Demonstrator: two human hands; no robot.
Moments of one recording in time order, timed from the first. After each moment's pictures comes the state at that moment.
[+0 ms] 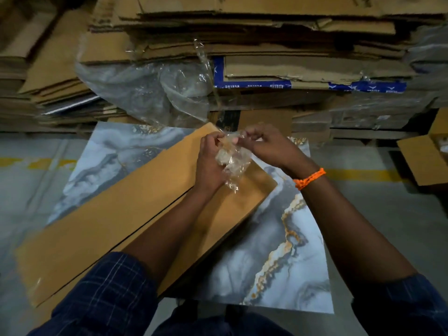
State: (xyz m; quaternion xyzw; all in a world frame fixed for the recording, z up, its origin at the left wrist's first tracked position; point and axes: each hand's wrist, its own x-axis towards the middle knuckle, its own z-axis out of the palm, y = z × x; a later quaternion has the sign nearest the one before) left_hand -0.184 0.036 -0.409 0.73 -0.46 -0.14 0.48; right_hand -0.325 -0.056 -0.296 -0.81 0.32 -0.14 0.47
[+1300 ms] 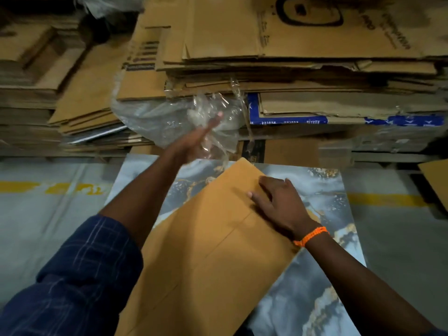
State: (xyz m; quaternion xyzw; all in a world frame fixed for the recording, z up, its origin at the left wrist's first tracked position) left_hand 0.029 -0.010 -0.310 0.66 -0.31 -0.52 0.44; right_hand -0.251 -0.033 -0.388 -0.88 0.39 -0.12 0.25
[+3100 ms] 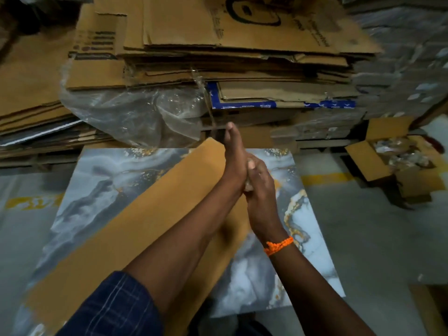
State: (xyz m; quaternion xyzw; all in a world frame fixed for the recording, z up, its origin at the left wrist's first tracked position) left_hand -0.186 0.052 -0.307 0.53 -0.17 -0.53 0.63; right_hand -0.267 0.103 -0.323 -0.56 0.38 -0.47 0.57
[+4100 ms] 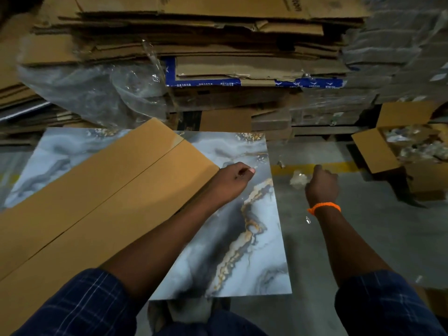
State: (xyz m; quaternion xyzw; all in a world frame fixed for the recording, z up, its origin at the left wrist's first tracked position) left_hand -0.338 0.010 -0.394 0.69 -0.51 -0.40 0.33; right_hand -0.585 -0.116 -0.439 -0.70 0.71 -0.05 0.06
